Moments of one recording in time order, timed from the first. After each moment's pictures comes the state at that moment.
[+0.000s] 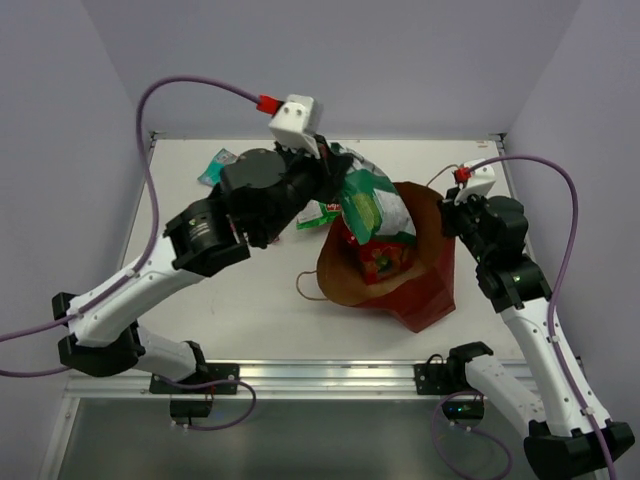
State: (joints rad) left arm -1.12 1.41 1.84 -0.49 -0.49 -0.36; right arm 0.24 0.81 0.94 -0.37 0.01 -0.05
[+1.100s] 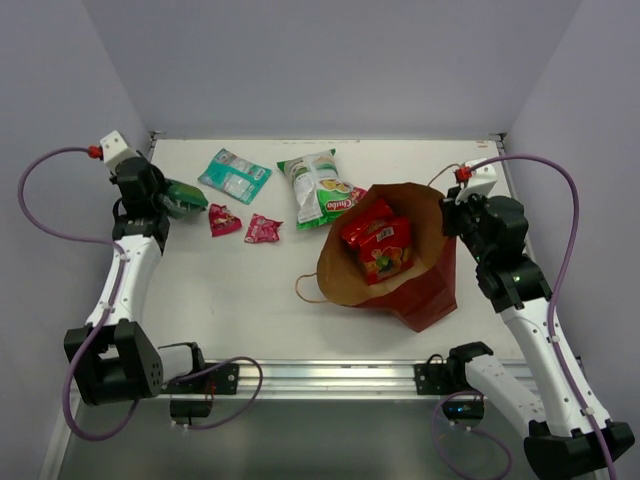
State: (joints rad) left arm 0.14 1.26 1.03 -0.03 -0.35 -0.34; right arm 0.24 0.81 0.94 -0.36 0.04 -0.05
